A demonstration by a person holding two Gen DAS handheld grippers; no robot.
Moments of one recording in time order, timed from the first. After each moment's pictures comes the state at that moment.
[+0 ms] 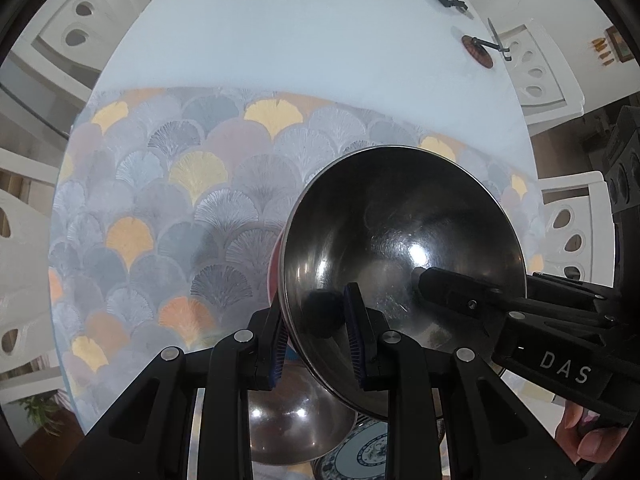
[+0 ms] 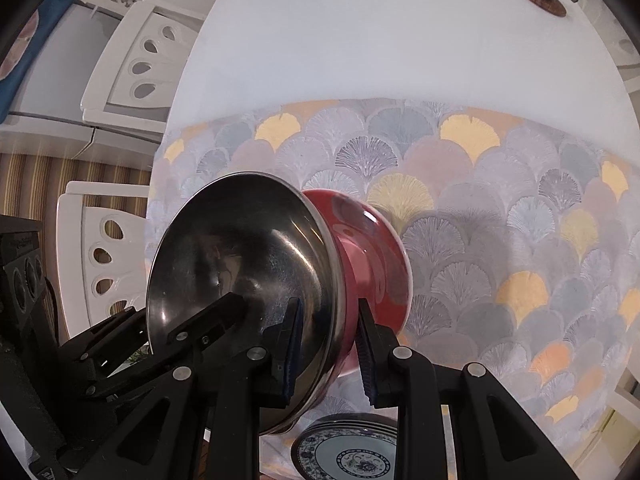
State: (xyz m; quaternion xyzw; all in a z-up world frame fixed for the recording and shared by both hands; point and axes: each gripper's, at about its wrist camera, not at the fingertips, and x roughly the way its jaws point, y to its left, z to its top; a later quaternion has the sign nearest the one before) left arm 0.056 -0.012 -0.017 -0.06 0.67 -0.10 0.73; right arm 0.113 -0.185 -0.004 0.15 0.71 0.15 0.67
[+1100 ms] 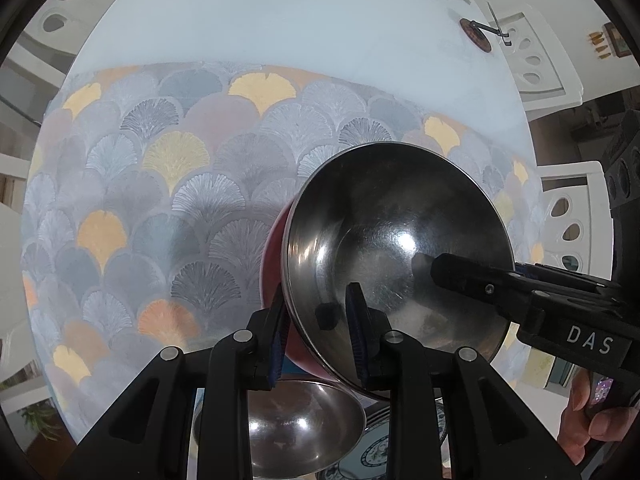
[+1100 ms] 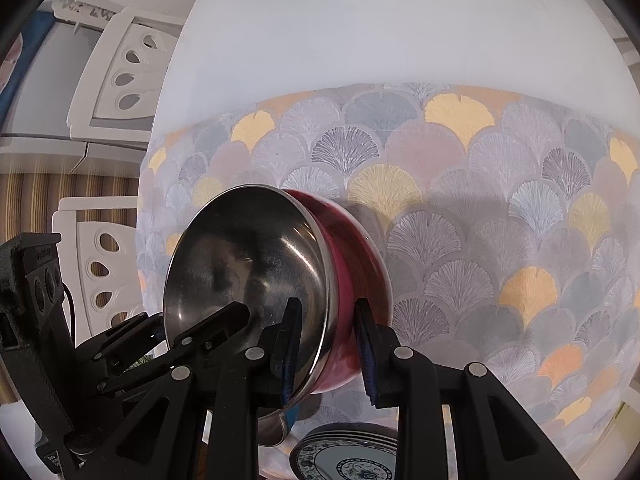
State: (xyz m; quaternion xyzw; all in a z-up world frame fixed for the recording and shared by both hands) left arm 0.062 -0.012 -0.044 -0.07 0.69 -0.13 0.71; right arm 0.115 -0.200 -0.025 0.17 0.72 0.14 0.66
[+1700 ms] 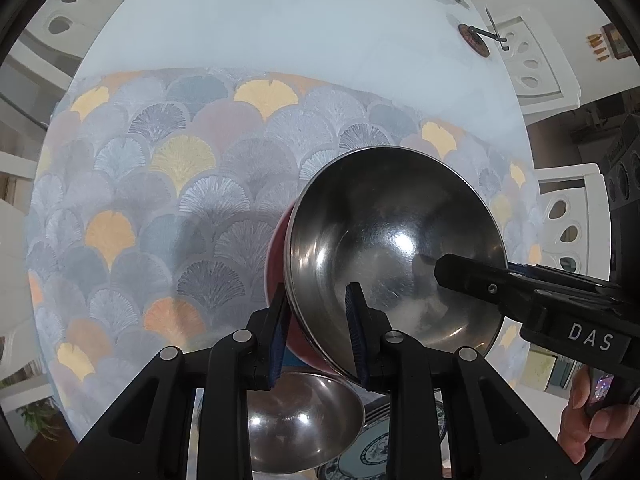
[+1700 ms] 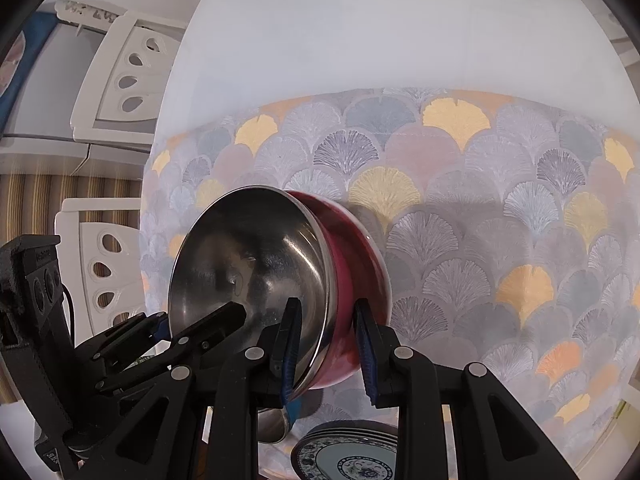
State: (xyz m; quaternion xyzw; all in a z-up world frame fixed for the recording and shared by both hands) left arm 0.058 -0.006 -0.035 -0.07 0.68 -0.12 0.72; right arm 0.113 -0.200 -0.019 0.17 0.71 0.14 0.66
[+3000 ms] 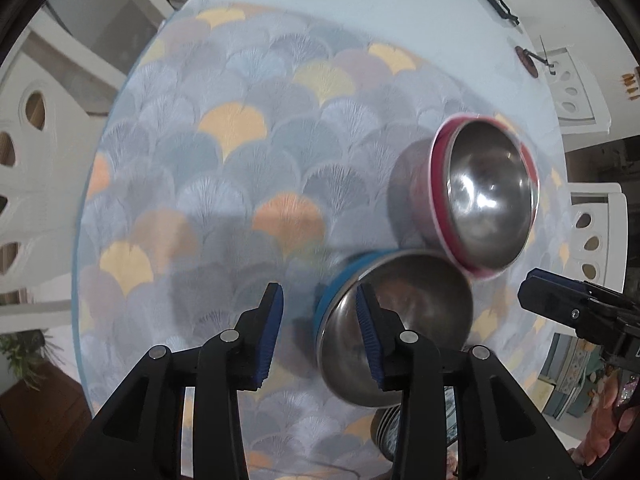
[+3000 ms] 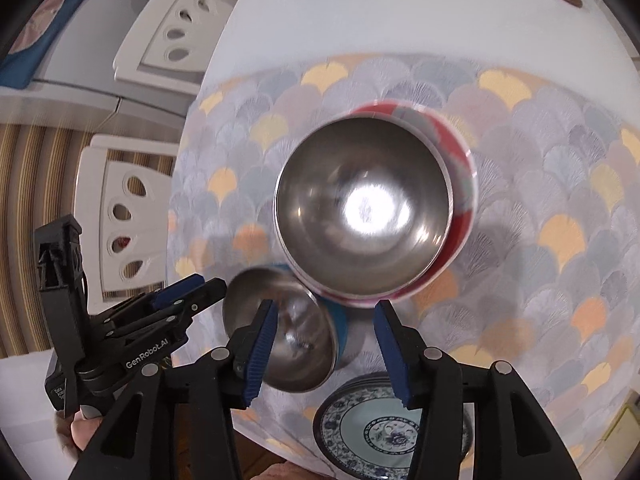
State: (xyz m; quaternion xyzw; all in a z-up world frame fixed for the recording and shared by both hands) left arm -0.017 0.084 -0.044 -0.10 0.69 -0.04 0.72; right arm 0.047 -0.155 0.005 0.15 0.72 0.19 0.66
